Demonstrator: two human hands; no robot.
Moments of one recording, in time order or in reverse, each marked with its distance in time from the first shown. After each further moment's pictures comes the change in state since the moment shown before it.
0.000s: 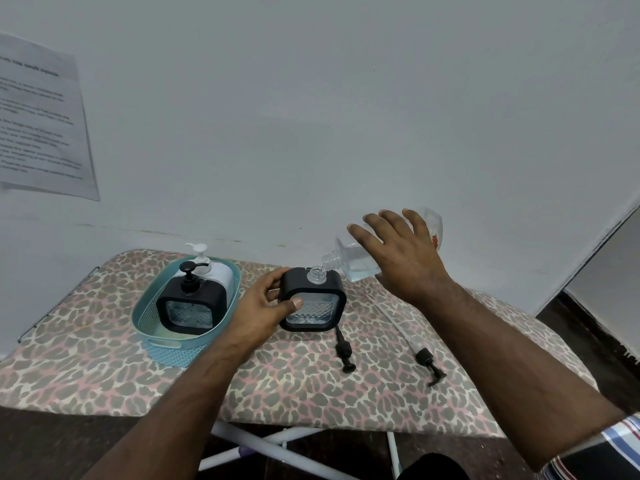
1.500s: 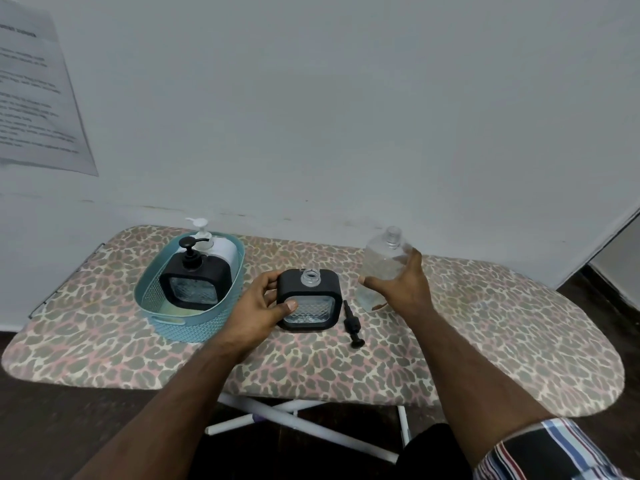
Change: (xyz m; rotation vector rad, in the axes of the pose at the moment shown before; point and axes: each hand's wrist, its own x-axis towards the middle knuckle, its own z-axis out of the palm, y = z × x) left_hand -0.019 -0.031 -0.003 -0.025 -0.028 -0.114; right_hand -0.058 -0.049 0.095 1.169 -0.126 0.974
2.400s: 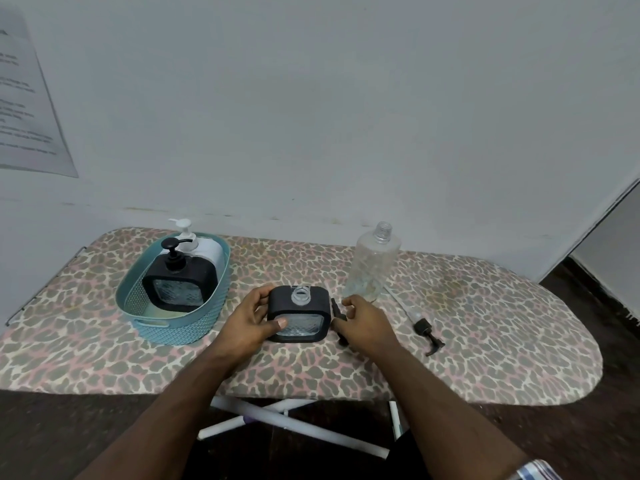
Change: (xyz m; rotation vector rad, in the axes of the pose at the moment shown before) left_hand -0.014 -0.016 0.010 -0.048 -0.036 -0.043; right_hand -0.066 -0.003 0.028 -0.269 -0.361 0.106
